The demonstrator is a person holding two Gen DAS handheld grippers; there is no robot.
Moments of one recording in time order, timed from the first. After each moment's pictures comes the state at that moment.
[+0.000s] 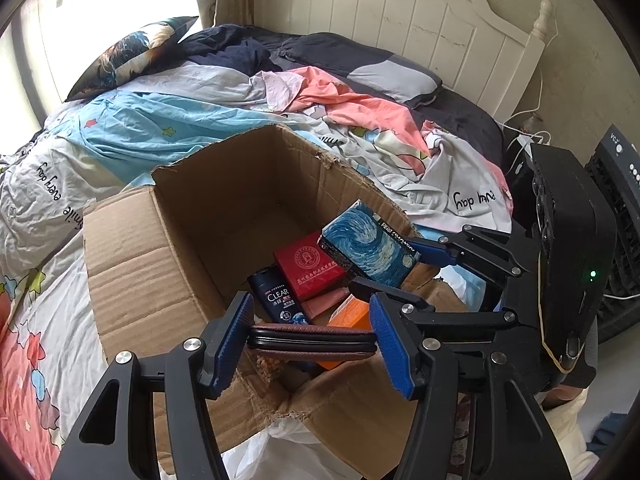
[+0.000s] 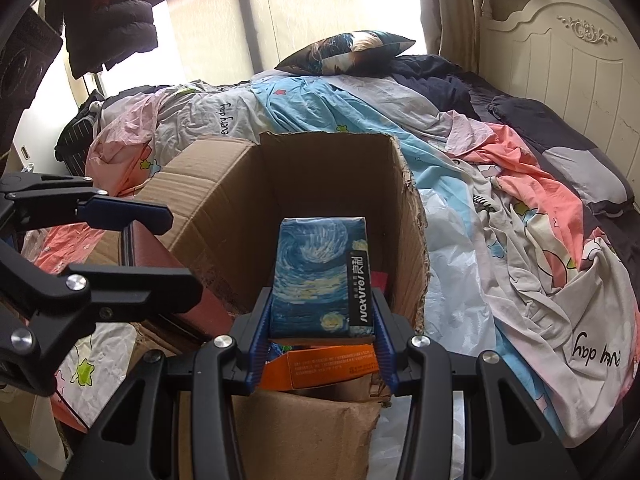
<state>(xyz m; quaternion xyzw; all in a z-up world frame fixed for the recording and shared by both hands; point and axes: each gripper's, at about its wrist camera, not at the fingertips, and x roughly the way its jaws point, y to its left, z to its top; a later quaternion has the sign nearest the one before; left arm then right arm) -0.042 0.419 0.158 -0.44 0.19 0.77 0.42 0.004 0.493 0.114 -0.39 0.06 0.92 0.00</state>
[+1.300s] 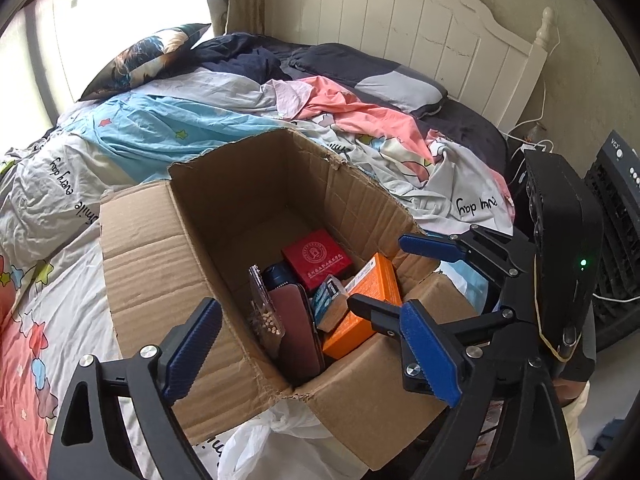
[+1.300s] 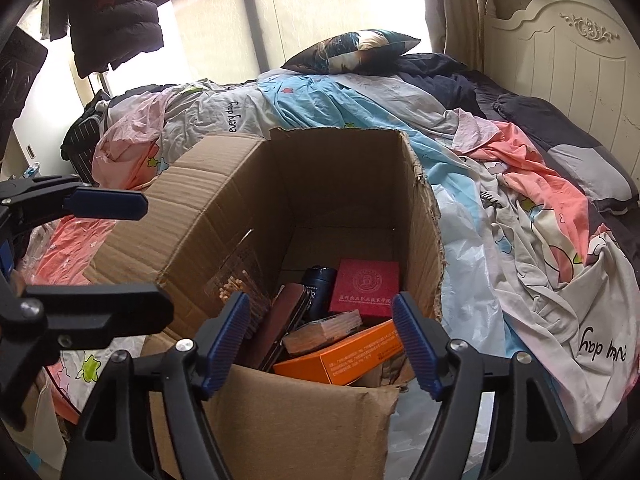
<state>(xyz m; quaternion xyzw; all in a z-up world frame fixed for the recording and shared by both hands) -0.033 0.395 0.160 -0.43 0.17 0.79 0.41 0.010 0.486 0.111 -0.39 0.06 0.92 -0.01</state>
